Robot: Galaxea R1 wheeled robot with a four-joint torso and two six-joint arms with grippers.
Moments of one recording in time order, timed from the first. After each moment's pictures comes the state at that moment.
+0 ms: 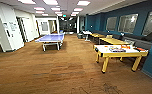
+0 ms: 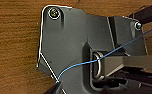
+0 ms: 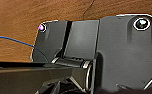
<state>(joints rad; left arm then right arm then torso) 1.57 2.88 -2.55 0.03 -0.10 -0.08 -1.54 2.97 -2.56 -0.33 0.09 0.22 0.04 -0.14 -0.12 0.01</state>
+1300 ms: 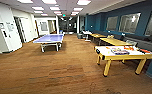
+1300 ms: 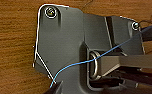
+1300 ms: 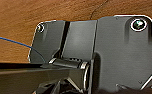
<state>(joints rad) 1.57 2.90 -2.56 0.03 -0.10 -0.08 -1.54 2.99 -2.60 -0.33 0.09 0.23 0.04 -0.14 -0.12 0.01</state>
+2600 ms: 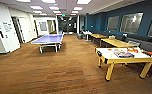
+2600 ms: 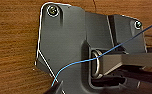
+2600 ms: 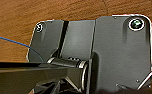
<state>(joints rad) 1.57 2.91 -2.58 0.03 -0.10 -0.08 -1.54 2.99 -2.61 -0.33 0.09 0.23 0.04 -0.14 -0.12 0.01</state>
